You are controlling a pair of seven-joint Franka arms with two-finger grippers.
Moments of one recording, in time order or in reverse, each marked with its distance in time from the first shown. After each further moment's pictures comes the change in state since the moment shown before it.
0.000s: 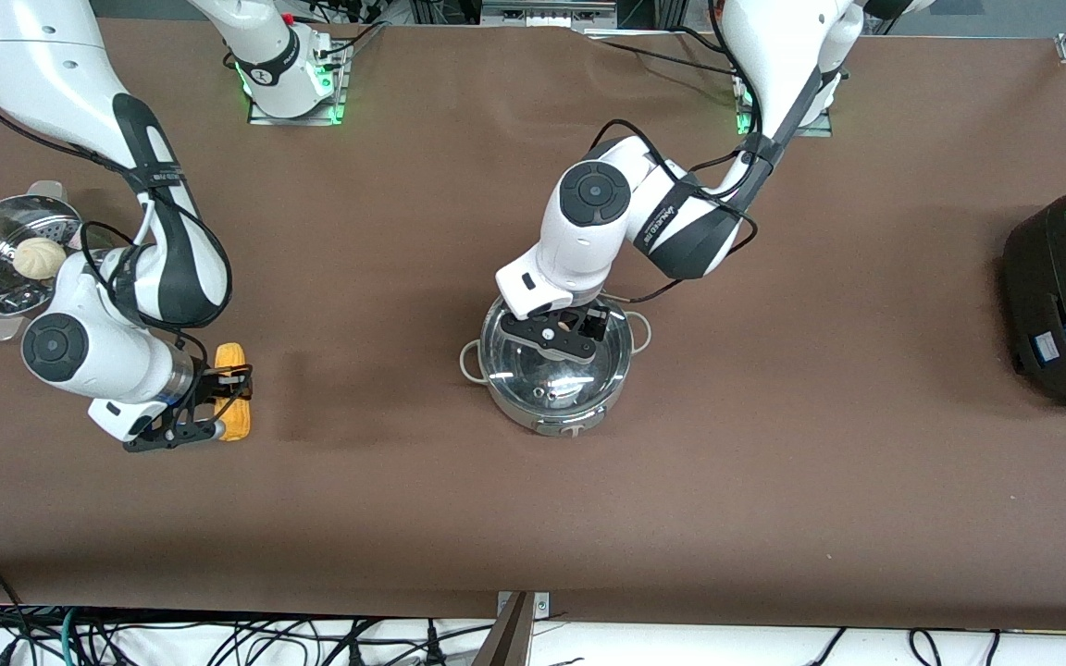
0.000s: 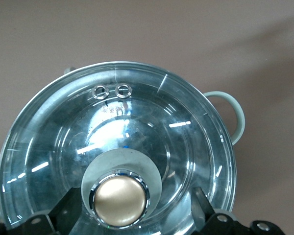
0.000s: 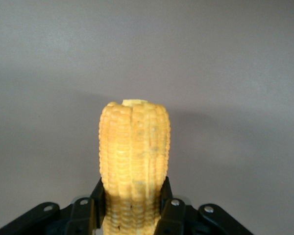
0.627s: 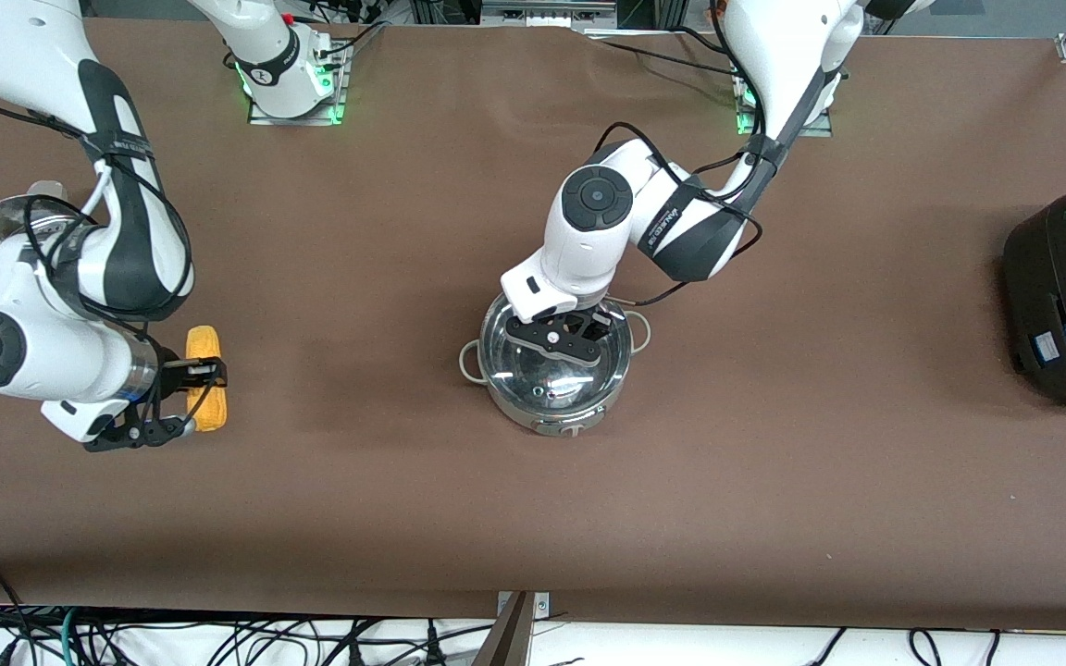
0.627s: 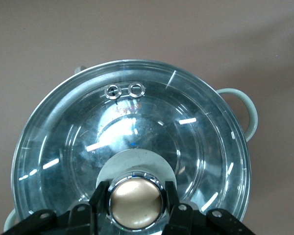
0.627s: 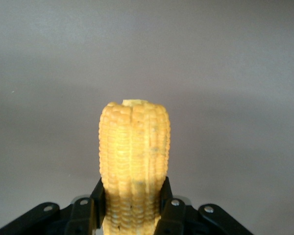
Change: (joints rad) left arm 0.004 -0.008 0.005 0.003 0.013 -0.034 0.010; right arm -0.001 -0.025 0.000 0.188 0.007 -0.303 0.000
